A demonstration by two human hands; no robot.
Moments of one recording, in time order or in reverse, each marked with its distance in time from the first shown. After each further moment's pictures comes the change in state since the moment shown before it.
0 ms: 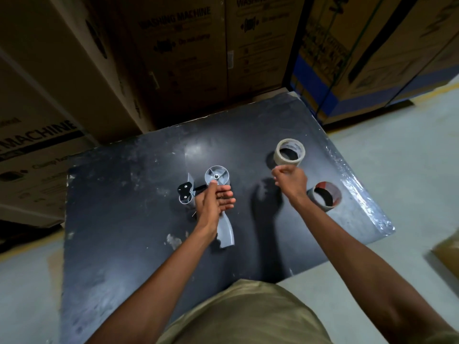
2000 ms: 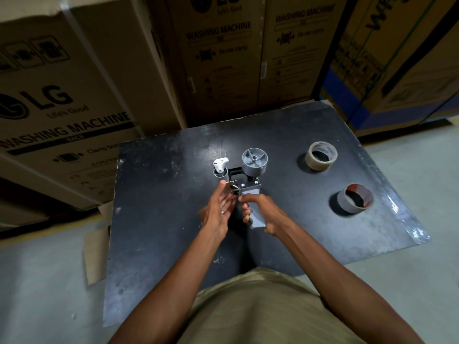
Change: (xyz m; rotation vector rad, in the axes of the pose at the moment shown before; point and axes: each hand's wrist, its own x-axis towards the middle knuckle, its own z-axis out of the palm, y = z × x) left_hand -0.029 0.009 -0.075 -0.437 0.193 -0.203; right_hand -0.163 -0.028 0.085 0.458 -0.797 0.418
